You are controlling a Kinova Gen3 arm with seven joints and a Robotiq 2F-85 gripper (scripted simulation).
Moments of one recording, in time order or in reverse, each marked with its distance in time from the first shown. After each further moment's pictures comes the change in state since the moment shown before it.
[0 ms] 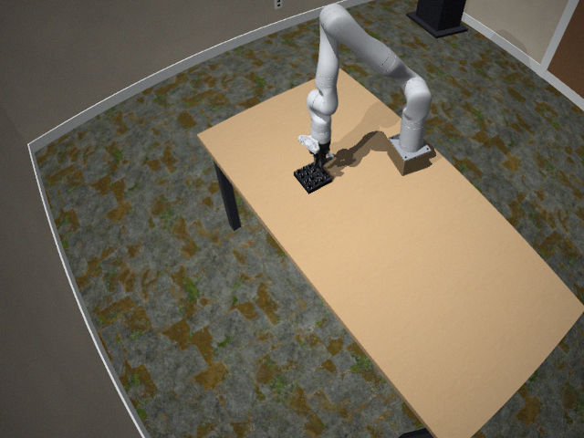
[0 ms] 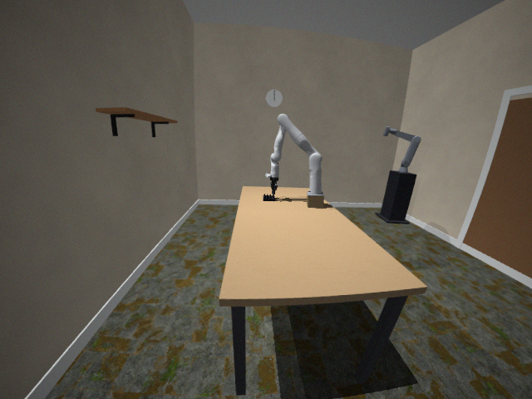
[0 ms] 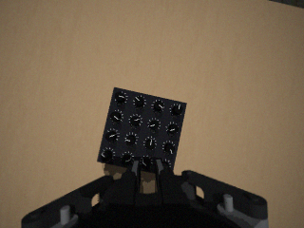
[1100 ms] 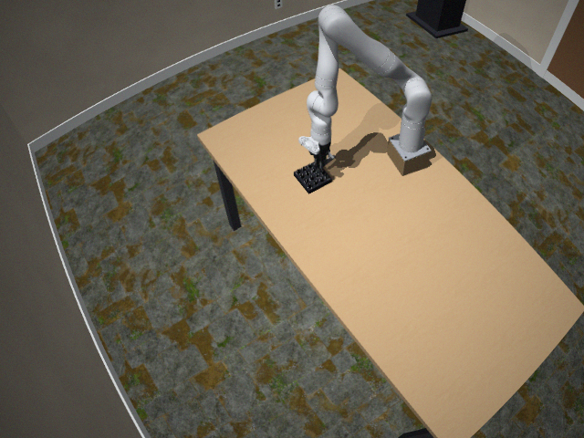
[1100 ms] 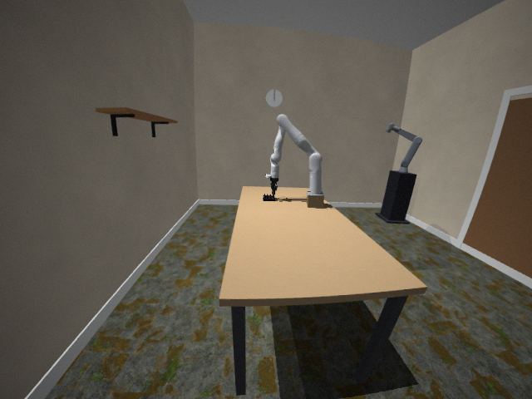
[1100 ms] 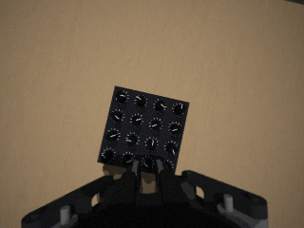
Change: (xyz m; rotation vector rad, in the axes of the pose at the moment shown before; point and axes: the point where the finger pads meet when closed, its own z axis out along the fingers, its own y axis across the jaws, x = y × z) arm 0.000 -0.002 0.005 0.003 -0.003 -0.004
